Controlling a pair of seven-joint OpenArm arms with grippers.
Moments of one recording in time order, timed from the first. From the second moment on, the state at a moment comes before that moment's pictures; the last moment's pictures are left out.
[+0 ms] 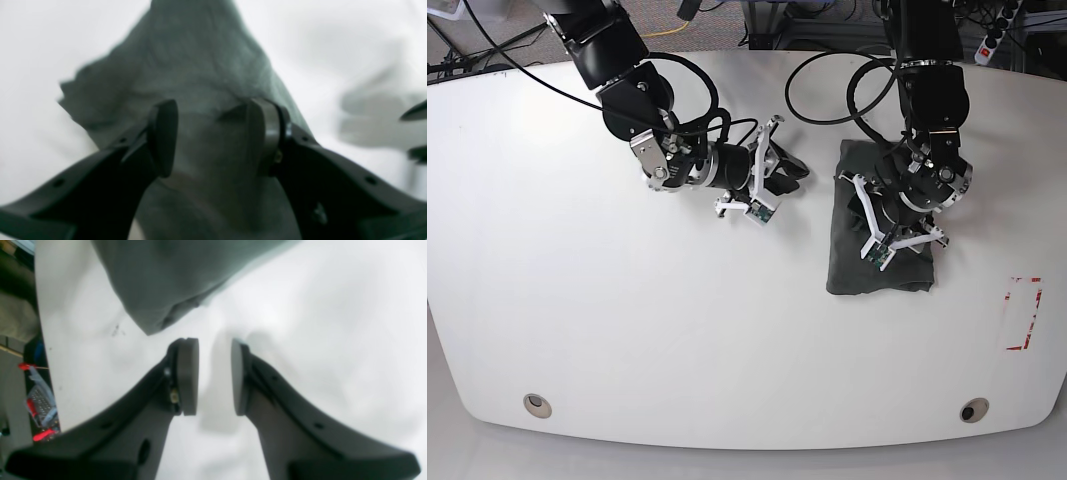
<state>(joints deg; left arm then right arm) -1.3 -3.5 -6.8 98.0 4.7 -37.2 50.6 6.7 10.6 -27.8 81.1 27.4 35.6 -36.7</state>
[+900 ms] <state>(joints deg) -1.6 -19.3 -29.6 77.5 0.6 -43.4 43.6 5.1 21.6 -10.7 83.8 39.9 35.7 -39.6</state>
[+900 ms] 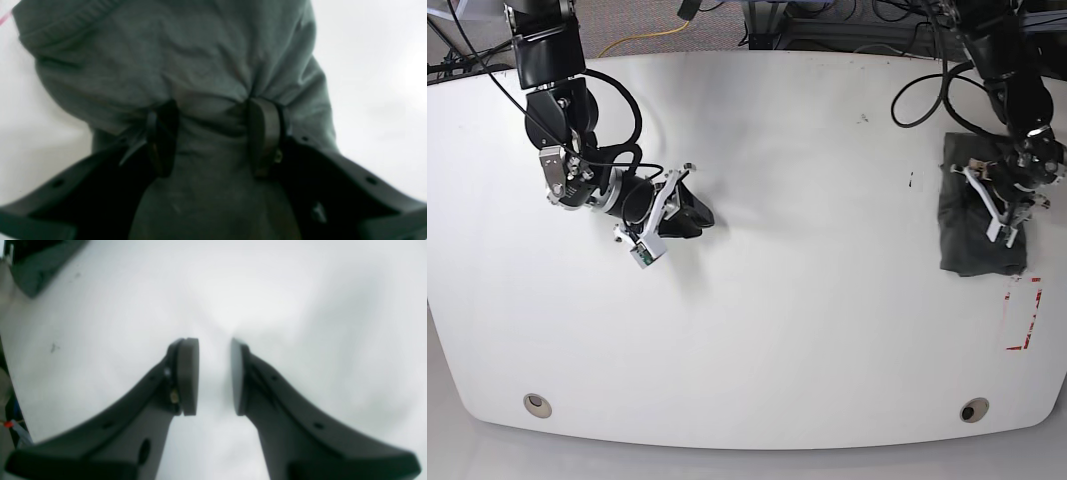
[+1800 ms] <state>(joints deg) -2.5 -31.3 -37.9 75.8 5.1 -42.8 37.9 2.2 22.5 -9.5 84.0 37.1 35.8 -37.9</state>
